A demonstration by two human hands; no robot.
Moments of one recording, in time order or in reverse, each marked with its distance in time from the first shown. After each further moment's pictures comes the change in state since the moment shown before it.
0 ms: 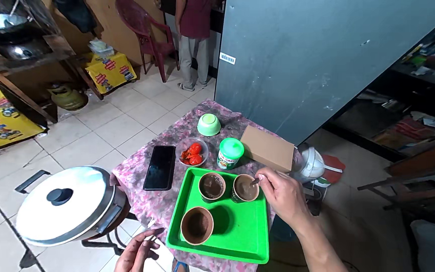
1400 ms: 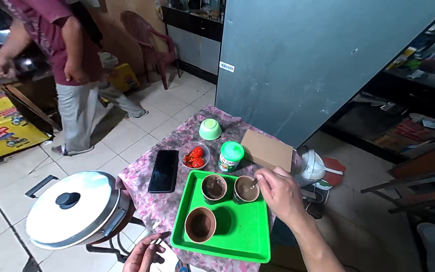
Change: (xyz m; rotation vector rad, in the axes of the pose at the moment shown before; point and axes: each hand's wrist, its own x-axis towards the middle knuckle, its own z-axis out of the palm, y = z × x) left_hand -0.004 0.001 0.001 -0.048 -0.023 -0.027; right_hand 0.003 -0.008 0.002 -0.080 0.051 -0.003
